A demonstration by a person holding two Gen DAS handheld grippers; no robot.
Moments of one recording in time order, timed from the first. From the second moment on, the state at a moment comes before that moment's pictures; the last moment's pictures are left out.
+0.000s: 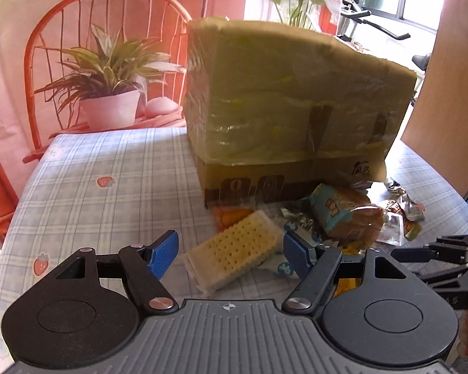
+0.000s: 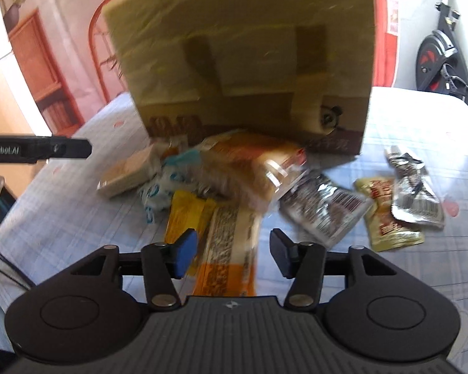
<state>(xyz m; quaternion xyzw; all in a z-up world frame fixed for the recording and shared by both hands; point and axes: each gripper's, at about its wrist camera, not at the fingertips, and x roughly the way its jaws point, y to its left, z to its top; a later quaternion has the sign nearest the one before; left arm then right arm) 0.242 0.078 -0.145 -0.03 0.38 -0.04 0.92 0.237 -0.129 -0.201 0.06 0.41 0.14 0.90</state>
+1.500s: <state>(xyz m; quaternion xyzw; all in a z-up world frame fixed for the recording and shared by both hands) 0.248 0.062 -0.199 -0.03 0.42 -0.14 0.90 0.216 -0.153 -0.235 0.10 0.35 0.13 0.92</state>
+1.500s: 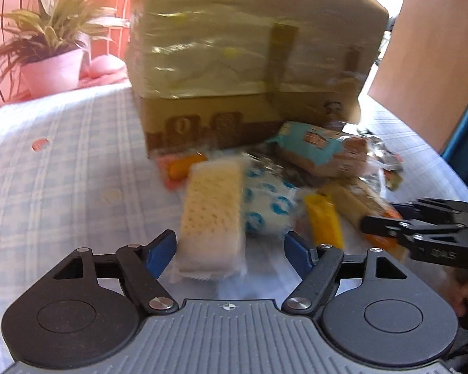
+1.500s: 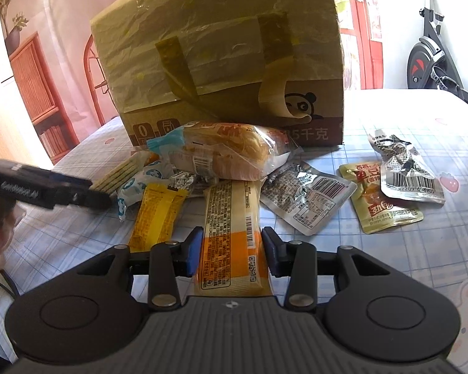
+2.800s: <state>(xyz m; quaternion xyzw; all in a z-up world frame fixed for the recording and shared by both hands) 0.224 0.067 -0.212 -0.10 0.39 -0.01 0.91 0.215 -0.157 -0.234 0.12 0.34 0.13 0.92</state>
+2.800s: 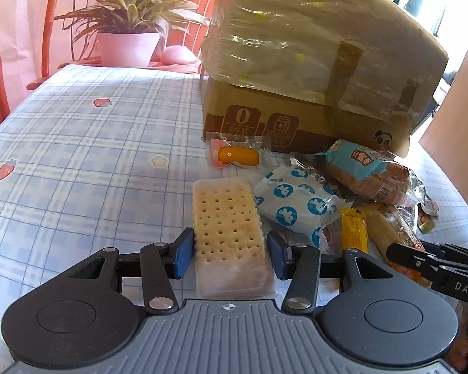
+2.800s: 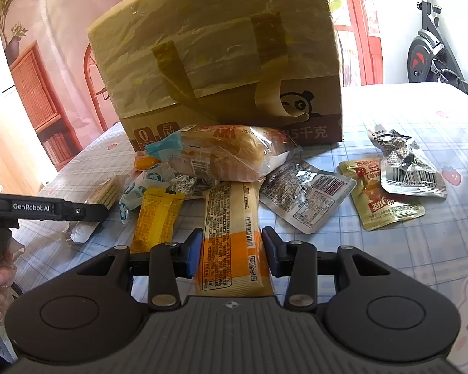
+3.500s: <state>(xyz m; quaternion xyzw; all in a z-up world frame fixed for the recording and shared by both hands) 0.198 0.066 -0.179 -0.13 0.34 -0.03 0.93 0.204 -0.157 -0.216 0.12 0.35 0.14 0.92</state>
